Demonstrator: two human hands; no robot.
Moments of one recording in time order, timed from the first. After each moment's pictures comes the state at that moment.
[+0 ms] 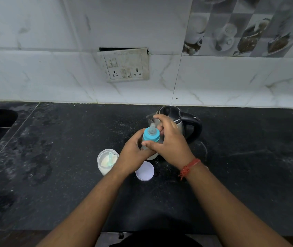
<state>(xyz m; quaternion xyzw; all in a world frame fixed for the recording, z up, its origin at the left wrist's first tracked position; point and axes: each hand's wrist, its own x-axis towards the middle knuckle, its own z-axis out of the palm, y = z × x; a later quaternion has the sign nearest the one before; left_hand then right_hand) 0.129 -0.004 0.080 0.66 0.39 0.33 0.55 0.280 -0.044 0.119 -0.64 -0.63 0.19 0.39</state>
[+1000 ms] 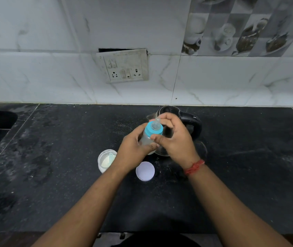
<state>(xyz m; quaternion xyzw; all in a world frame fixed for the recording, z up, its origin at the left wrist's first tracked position) 0.131 0.000 0.096 0.68 0.38 0.35 0.51 0.285 -0.050 0.120 -0.56 -0.52 0.33 0.55</state>
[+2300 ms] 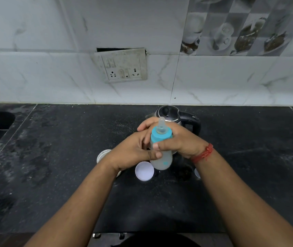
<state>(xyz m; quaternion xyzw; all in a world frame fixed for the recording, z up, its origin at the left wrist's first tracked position) 0.120 0.000 0.129 0.69 0.21 0.20 0.67 0.299 -0.046 0.160 -0.40 -0.64 0.53 0.39</state>
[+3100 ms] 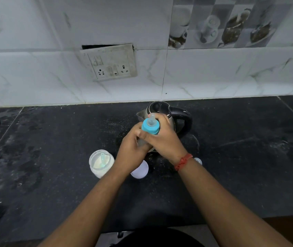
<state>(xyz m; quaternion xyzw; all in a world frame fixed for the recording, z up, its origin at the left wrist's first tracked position) 0.150 -0.014 0.097 0.69 0.37 0.36 0.50 0.279 -0.041 0.109 -0.63 -0.49 0.33 0.51</state>
